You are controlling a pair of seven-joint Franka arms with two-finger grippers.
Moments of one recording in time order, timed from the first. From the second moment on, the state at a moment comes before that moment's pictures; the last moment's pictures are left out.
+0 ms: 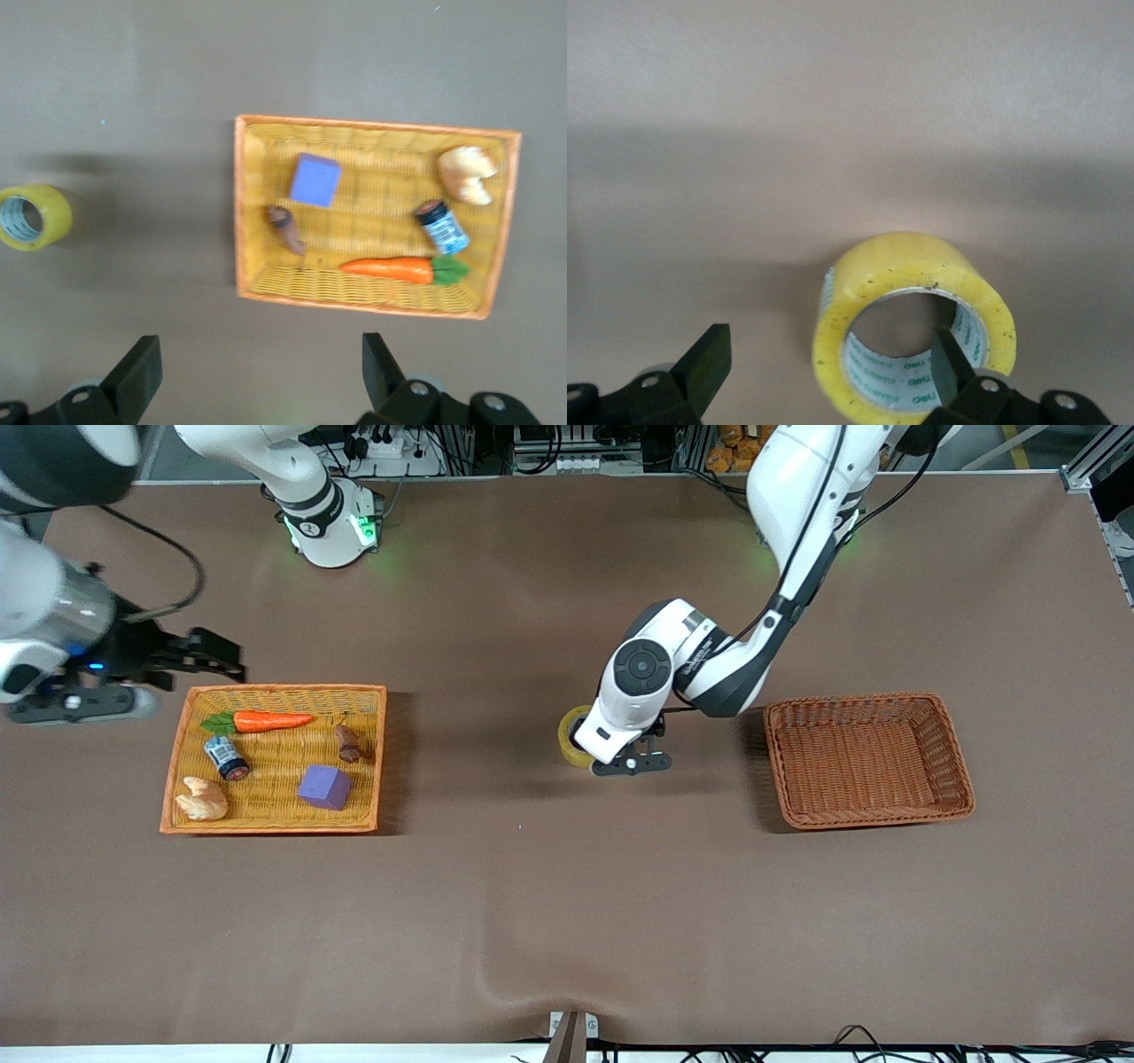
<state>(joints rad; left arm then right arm) -0.54 0.66 -0.21 -1.63 0.04 2.23 -0.83 0.37 0.13 -0.33 -1.45 0.13 1.46 -0.03</state>
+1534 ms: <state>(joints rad) -0.08 0.11 -0.20 -1.83 0.08 1.84 -0.23 0.09 -0.02 -0.21 -1.58 -0.01 1.49 -0.03</state>
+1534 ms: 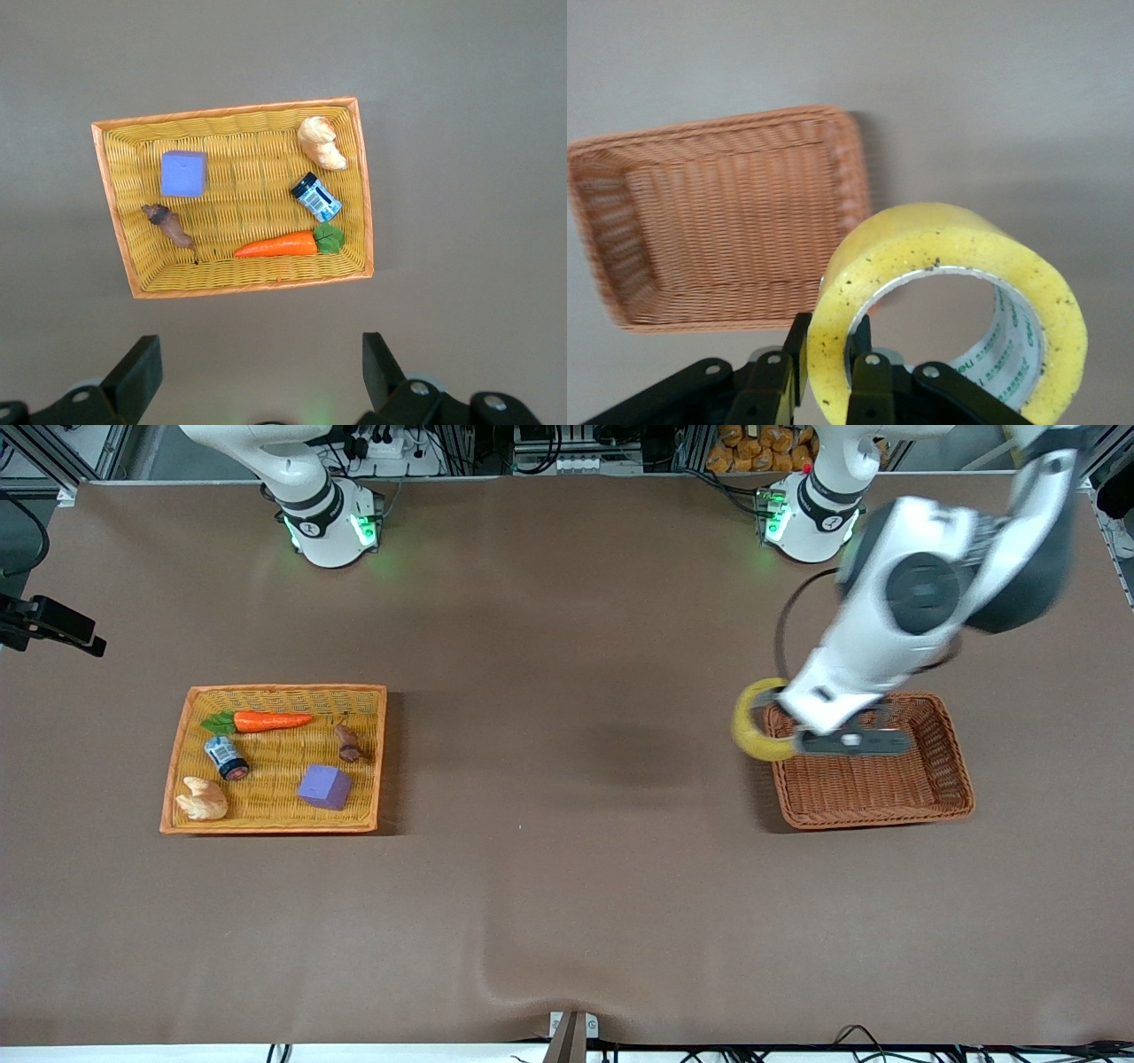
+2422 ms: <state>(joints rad) 0.35 0.32 -0.21 -2.08 0.02 2.23 0.24 0.09 -0.01 -0.20 -1.59 -0.01 1.52 -0.03</state>
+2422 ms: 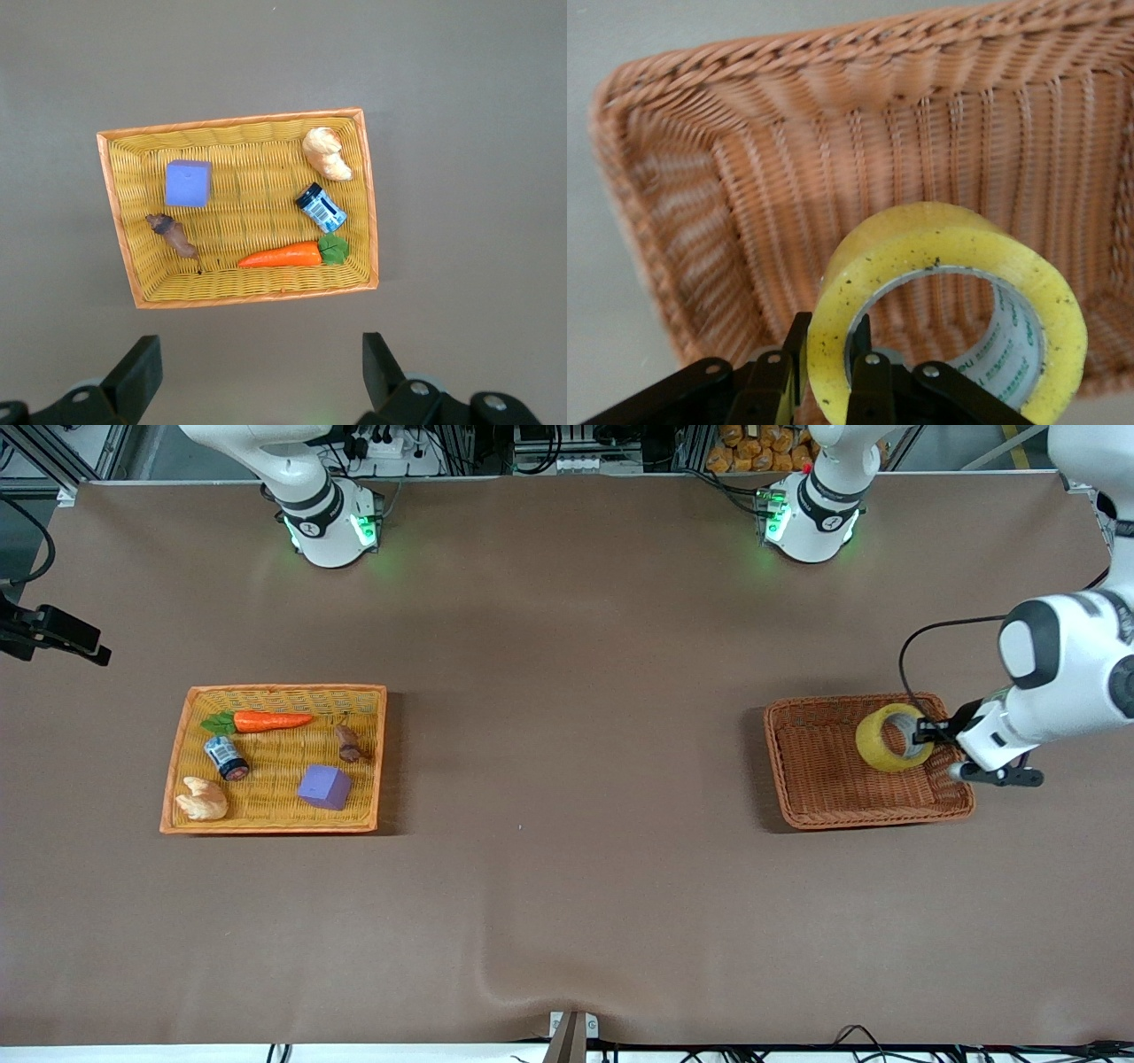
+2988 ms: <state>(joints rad) 0.35 0.40 -0.21 -2.06 0.02 2.32 0.19 0.09 0.00 -0.19 -1.59 -0.01 1.52 -0.03</state>
